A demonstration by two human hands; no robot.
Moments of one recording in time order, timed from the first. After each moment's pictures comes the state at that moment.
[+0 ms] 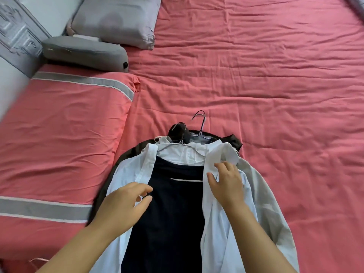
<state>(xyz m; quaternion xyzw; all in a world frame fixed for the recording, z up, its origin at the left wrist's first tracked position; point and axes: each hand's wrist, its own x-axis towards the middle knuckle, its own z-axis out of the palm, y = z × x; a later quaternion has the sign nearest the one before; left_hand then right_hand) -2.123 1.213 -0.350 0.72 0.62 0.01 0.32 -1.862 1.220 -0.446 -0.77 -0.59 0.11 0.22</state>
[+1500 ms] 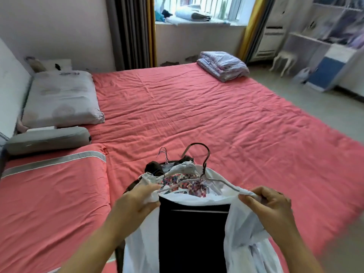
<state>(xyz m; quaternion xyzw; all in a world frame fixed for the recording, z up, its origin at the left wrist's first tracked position) -2.206 1.207 -0.202 0.89 0.27 0.20 0.29 -1.960 0.986 -0.156 -0.84 -0.32 0.07 0.43</state>
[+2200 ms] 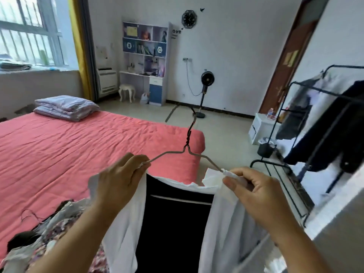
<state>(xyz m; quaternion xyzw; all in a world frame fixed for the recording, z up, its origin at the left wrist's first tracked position) -2.145 0.976 -0.017 0.85 -0.14 0.46 0.22 -2.181 0.687 0.025 -0.89 -0.13 -0.25 0.36</state>
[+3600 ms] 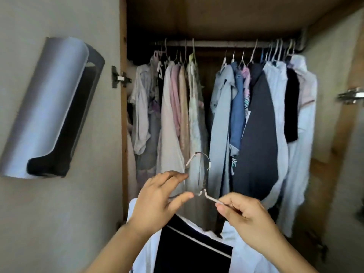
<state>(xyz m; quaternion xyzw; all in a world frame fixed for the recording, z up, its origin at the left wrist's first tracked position) -2.346 0.424 0.092 0.34 -0.81 0.10 0.48 -2.565 0.489 0.097 -0.73 0.50 -0.45 0.12</state>
